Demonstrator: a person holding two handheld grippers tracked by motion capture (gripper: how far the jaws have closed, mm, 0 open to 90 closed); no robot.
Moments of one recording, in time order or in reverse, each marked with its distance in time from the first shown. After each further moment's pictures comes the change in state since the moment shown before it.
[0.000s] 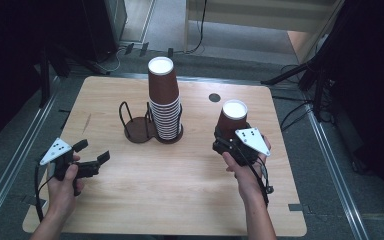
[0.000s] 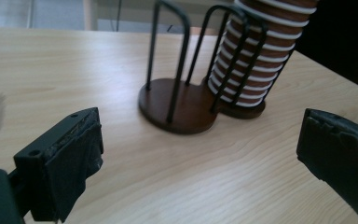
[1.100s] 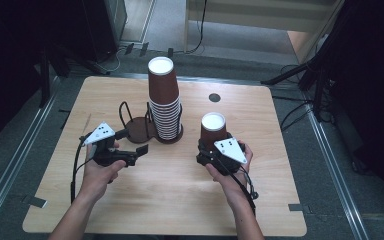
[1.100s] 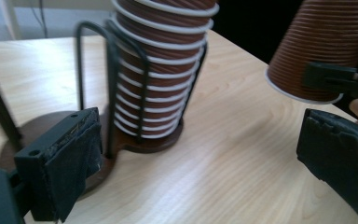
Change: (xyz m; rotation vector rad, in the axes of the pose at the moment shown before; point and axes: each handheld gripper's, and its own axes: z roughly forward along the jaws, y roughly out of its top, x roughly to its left) left arm -0.070 0.038 0.060 0.092 -0.210 0.058; right arm 0.037 -0.036 0.007 0.073 0.062 -0.080
